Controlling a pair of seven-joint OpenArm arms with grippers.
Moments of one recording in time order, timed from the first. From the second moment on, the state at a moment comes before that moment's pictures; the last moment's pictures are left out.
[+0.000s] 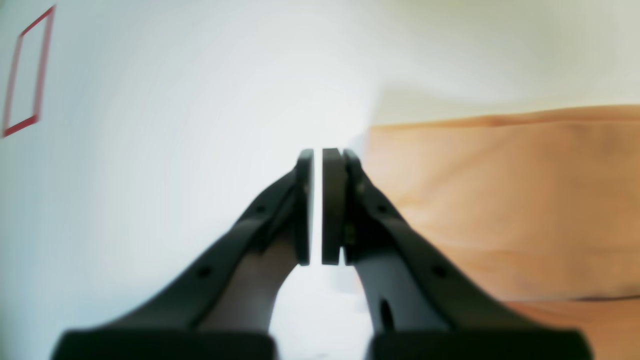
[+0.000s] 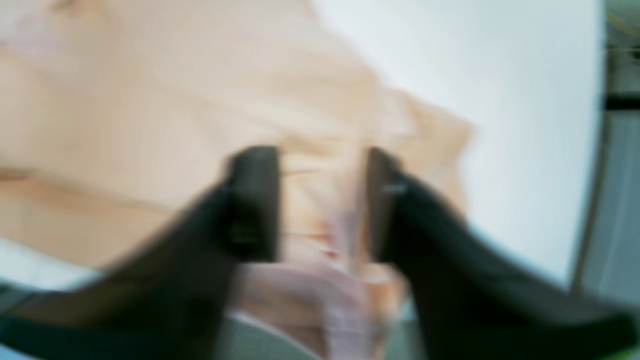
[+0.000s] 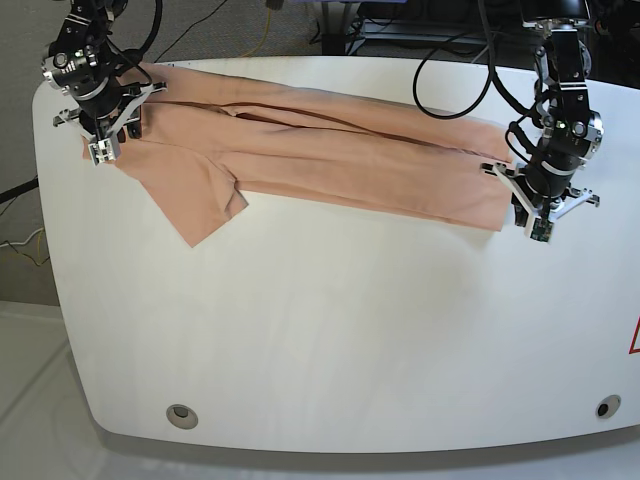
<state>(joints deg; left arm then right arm) 11.7 -15.7 -13.1 106.6 -5.4 -19.1 45.2 -25.9 10.8 33.0 110.5 14.2 34.1 -52.8</state>
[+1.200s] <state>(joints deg) 13.2 -9.4 -9.6 94.6 -5.8 -19.0 40.3 -17.7 9.2 31.6 97.3 7.5 33.9 -51.7</state>
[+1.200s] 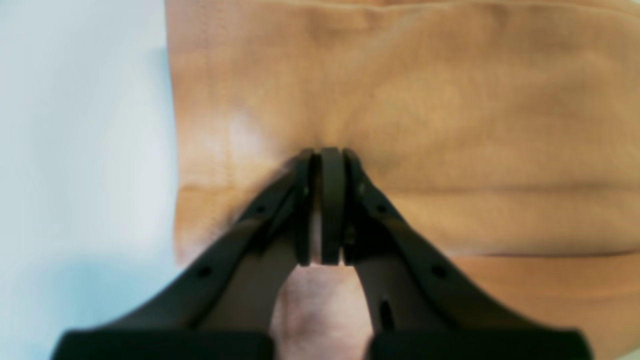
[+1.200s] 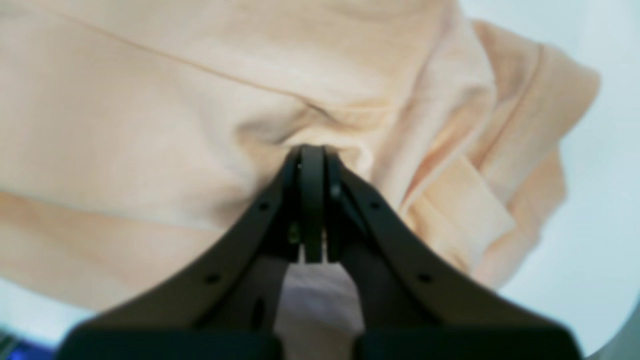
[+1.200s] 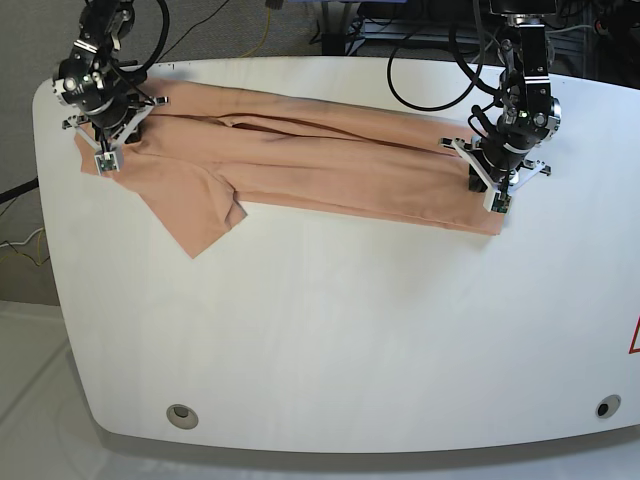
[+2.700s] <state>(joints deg) 9.9 -14.1 -16.1 93.7 -5.1 -19.2 42.6 -6.4 2.7 22.2 97.4 -12.1 34.4 -52.7</state>
